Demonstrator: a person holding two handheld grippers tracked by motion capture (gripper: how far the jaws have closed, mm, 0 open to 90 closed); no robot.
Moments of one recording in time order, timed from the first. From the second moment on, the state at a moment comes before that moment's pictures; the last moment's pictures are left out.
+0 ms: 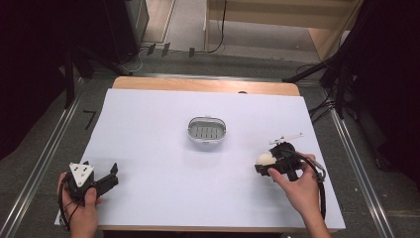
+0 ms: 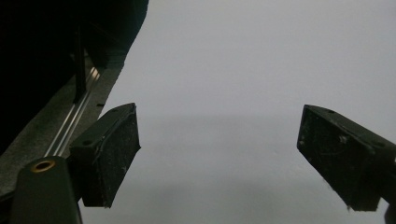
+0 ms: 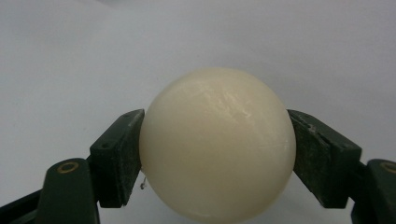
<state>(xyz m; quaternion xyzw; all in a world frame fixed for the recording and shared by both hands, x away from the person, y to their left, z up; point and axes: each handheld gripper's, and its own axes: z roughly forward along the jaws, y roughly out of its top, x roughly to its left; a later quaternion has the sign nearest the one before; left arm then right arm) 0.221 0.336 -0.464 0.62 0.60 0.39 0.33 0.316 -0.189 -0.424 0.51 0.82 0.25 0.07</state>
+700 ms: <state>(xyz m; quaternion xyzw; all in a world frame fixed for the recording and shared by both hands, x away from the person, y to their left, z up) 0.222 0.336 -0.464 0.62 0.60 0.38 0.32 0.341 -0.154 -0.394 0.49 0.83 0.26 0.07</state>
